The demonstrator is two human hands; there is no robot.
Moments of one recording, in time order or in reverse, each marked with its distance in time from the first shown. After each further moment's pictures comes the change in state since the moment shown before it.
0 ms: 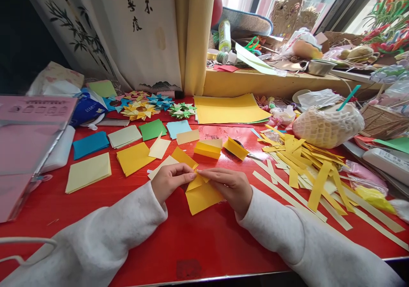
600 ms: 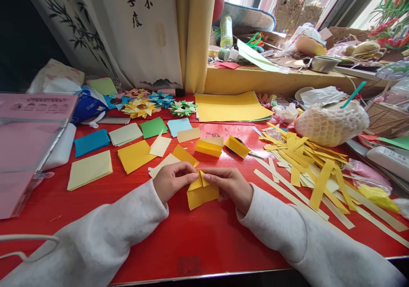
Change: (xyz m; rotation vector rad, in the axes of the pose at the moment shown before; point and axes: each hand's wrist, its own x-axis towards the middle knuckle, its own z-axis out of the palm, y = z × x) left_hand 0.001 -0.001 -0.001 0.271 -0.022 0.119; right_hand 0.006 0.000 0.005 0.644 -0.055 0.593
